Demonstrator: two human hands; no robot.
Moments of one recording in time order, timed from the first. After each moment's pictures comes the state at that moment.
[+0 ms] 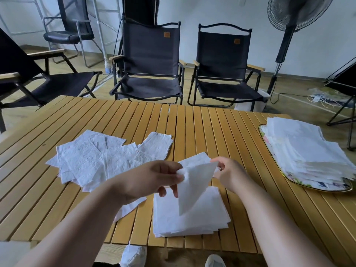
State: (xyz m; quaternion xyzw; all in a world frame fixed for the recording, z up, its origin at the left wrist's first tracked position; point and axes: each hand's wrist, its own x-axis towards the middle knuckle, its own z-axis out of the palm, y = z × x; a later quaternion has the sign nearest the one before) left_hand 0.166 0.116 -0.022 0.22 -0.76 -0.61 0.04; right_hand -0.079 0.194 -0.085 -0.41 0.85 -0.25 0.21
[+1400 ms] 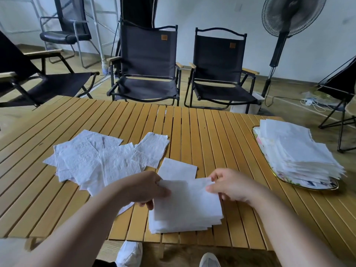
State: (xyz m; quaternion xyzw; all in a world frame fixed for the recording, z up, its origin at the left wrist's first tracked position) left_hand 0.163 0.111 -0.053 0.40 -0.80 -0.43 -0.11; right_hand -0.070 0.237 -0.049 -0.44 0.80 -0.16 0.37
